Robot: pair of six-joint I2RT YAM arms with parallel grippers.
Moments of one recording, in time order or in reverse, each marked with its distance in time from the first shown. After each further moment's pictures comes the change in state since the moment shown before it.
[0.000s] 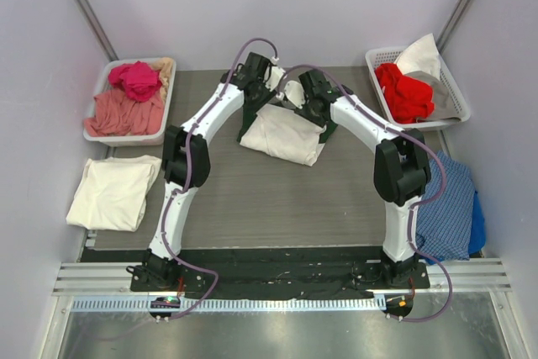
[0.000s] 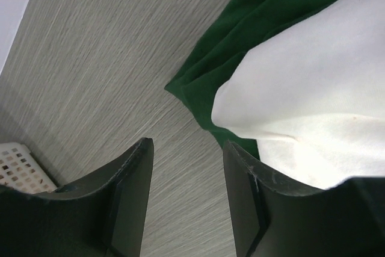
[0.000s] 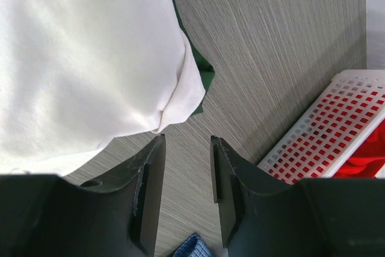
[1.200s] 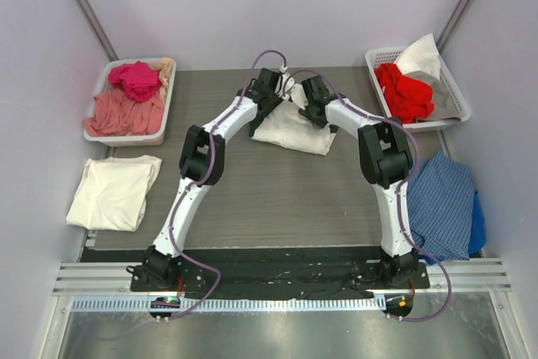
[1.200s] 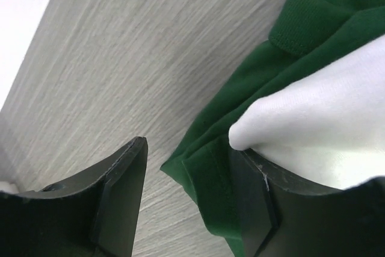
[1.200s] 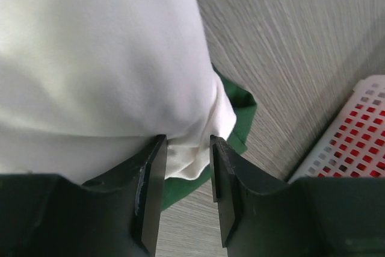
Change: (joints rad) left arm -0.024 0.245 0.079 0.294 -0.123 0.010; right arm -0.077 0.249 0.044 0.232 0.054 0.006
